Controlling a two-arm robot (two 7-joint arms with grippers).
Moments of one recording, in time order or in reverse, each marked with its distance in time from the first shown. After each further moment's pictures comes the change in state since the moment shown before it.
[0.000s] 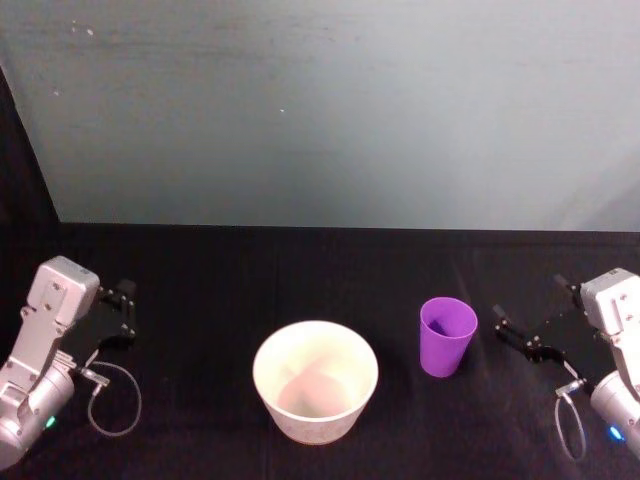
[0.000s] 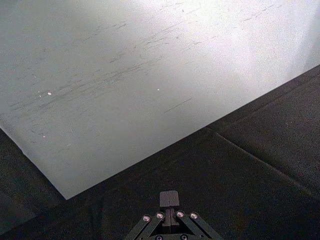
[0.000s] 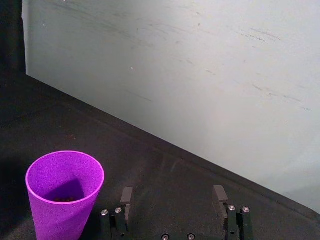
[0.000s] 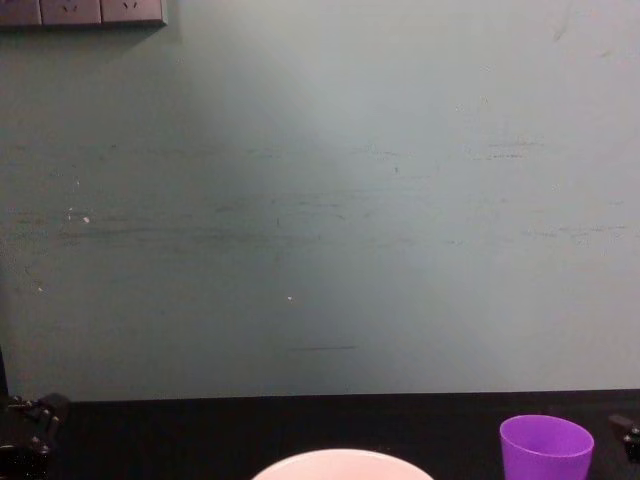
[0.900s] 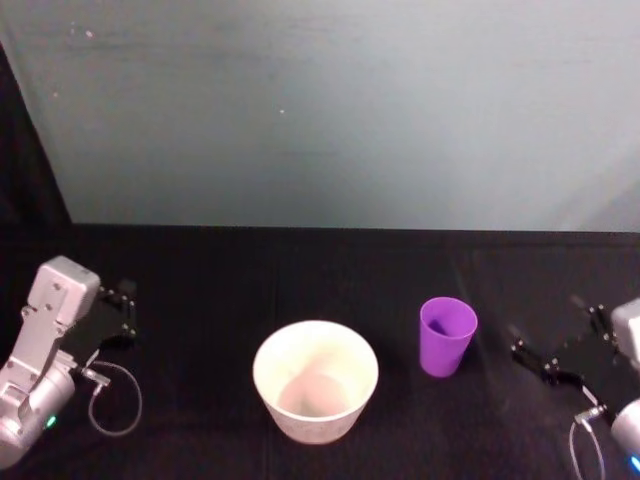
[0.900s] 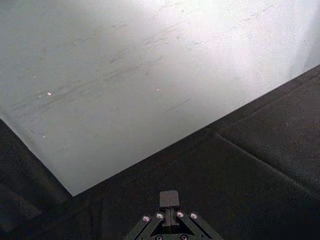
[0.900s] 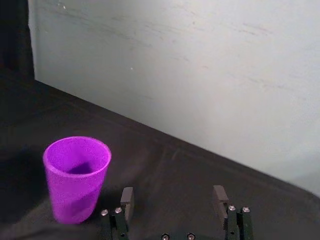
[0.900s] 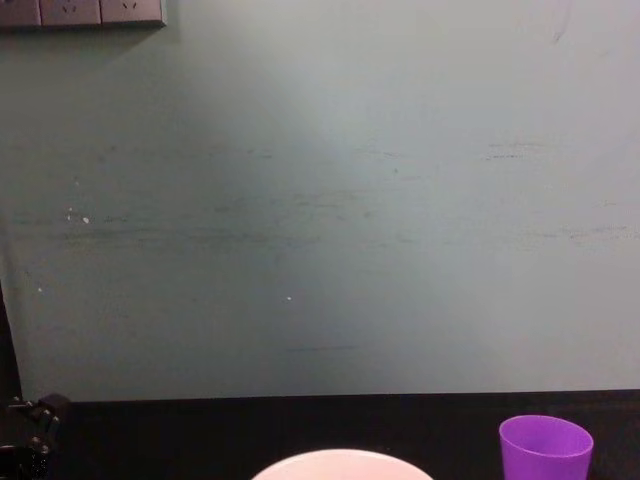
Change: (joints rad) left arm 0.000 0.000 0.000 0.000 0.000 0.000 0.000; right arm -0.120 0.030 0.063 -0.071 0.042 -0.042 0.007
